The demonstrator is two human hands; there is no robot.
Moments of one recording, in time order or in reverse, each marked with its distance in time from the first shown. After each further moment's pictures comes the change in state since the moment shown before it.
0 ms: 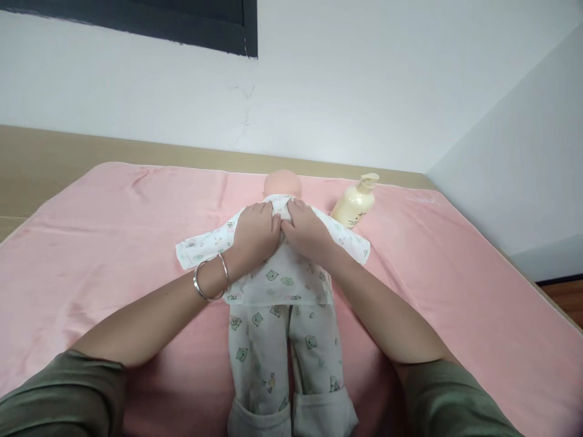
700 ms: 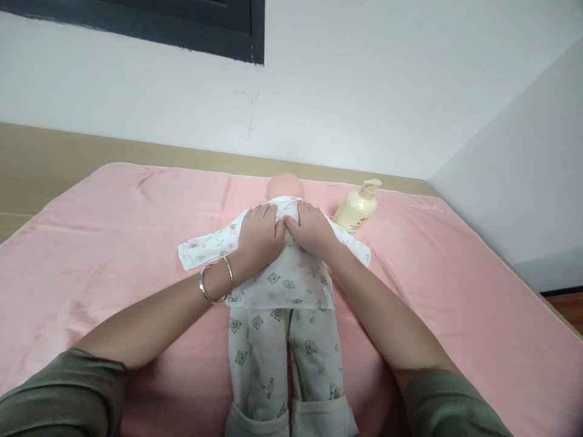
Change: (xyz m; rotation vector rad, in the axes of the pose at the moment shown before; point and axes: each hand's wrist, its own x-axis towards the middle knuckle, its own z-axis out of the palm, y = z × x) left_hand -0.003 0.001 0.011 -0.080 0.110 -0.035; right_hand 0.011 0.014 -0.002 0.000 -0.020 0.107
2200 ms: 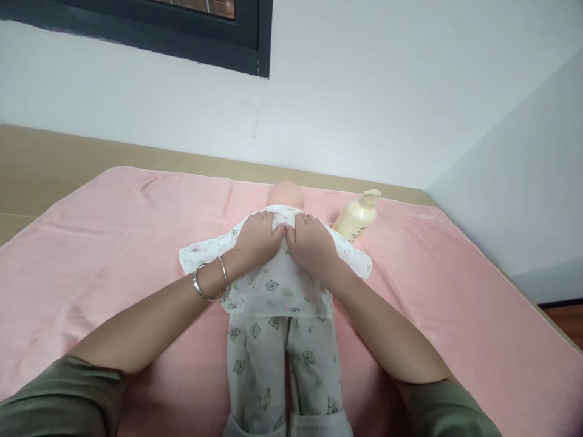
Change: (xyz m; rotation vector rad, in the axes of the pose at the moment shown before) left_hand 0.017 -0.008 -0.013 -0.001 -0.200 -0.005; right_hand -0.019 -0.014 0.001 -0.207 0.063 -0.109
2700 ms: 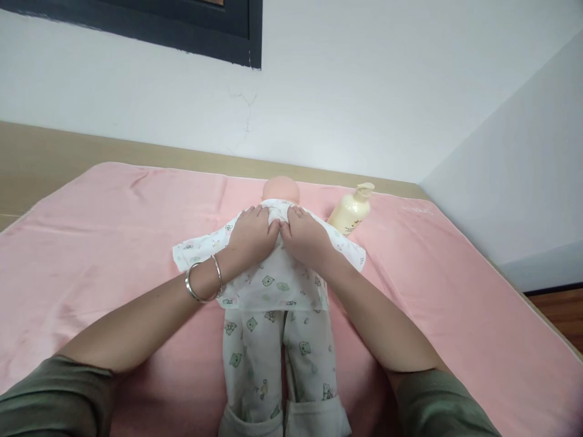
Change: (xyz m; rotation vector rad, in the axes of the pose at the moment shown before) left_hand -0.007 0.005 0.001 0.117 0.015 0.025; right_hand 0.004 0.006 0.005 0.050 0.005 -0.041
